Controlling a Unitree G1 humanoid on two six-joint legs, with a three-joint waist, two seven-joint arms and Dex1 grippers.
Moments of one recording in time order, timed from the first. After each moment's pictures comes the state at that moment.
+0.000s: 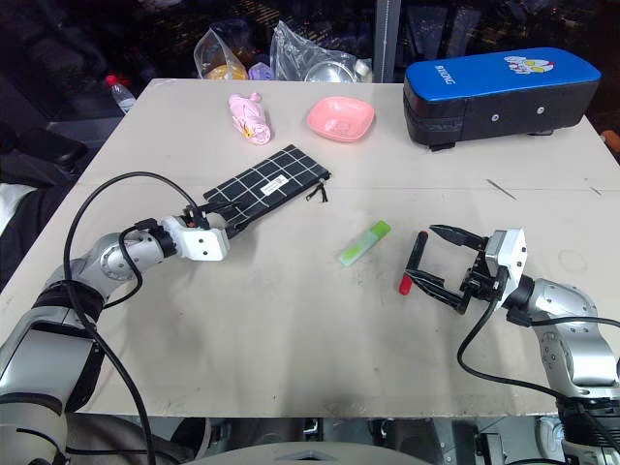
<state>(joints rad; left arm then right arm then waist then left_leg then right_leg) -0.74 0.81 -0.25 1.07 0.58 -1.06 -0.27 -0.05 -0.58 -0.15 -0.18 0.55 0.08 1.06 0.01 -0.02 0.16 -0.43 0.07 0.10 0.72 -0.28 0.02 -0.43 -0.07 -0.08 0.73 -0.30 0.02</state>
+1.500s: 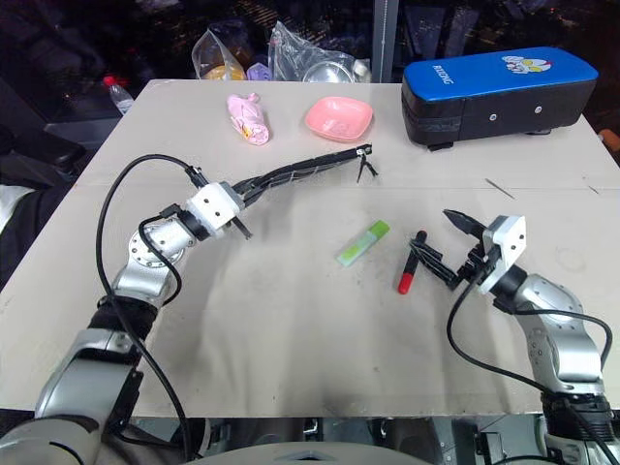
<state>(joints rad) -0.54 0.60 -0.12 0.47 -0.07 -0.53 -0.59 -0.11 -0.49 -0.15 -0.17 0.50 0.16 0.78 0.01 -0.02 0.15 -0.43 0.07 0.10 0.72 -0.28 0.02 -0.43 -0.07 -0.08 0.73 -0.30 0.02</state>
